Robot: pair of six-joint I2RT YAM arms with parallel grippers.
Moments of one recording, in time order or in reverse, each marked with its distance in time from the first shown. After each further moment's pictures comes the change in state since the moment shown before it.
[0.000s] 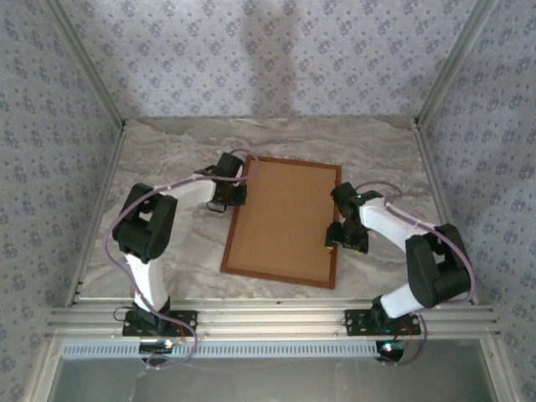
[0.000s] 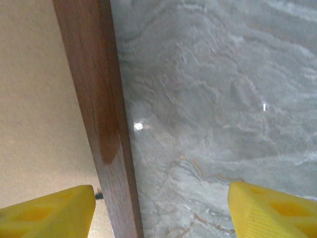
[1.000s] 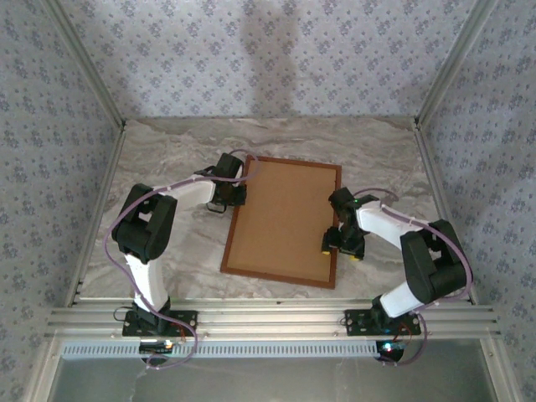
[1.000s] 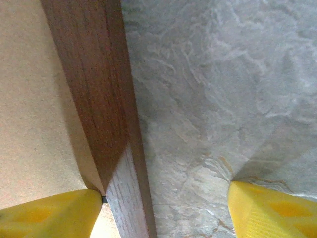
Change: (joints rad) left arm 0.000 -0.006 -0.011 0.015 0.000 0.000; right arm 0.011 0.048 -0.045 0.064 -0.082 0.032
